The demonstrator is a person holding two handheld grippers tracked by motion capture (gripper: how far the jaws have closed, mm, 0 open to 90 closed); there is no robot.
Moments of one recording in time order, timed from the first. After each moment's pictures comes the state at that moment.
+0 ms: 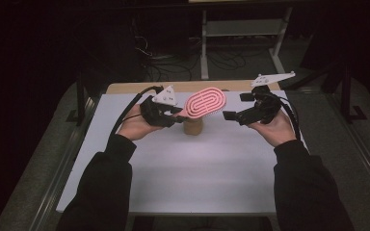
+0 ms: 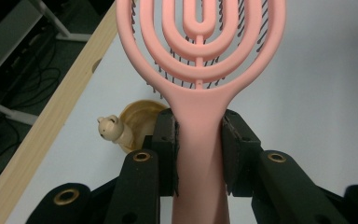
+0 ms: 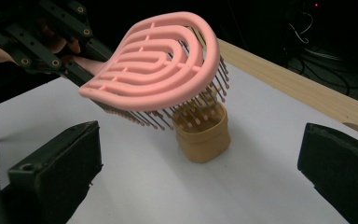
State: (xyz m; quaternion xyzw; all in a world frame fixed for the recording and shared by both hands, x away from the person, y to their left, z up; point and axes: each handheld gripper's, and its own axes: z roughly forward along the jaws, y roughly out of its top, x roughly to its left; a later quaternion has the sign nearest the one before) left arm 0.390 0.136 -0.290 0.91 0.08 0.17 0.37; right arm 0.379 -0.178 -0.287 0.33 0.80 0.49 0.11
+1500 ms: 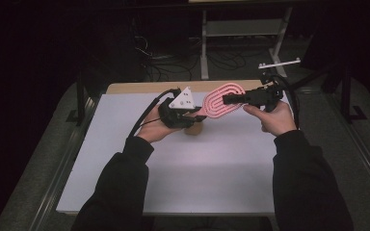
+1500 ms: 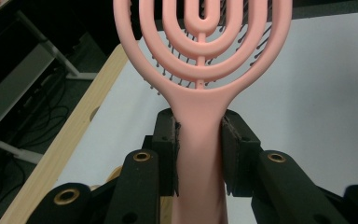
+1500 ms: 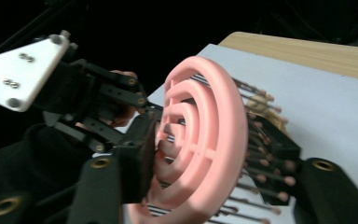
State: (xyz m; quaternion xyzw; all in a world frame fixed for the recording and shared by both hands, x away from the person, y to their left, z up) left arm 0.383 0.093 -0.297 0.89 0.05 0.19 0.42; right arm 0.406 -0.191 -0.272 0.37 0.75 0.55 -0.07
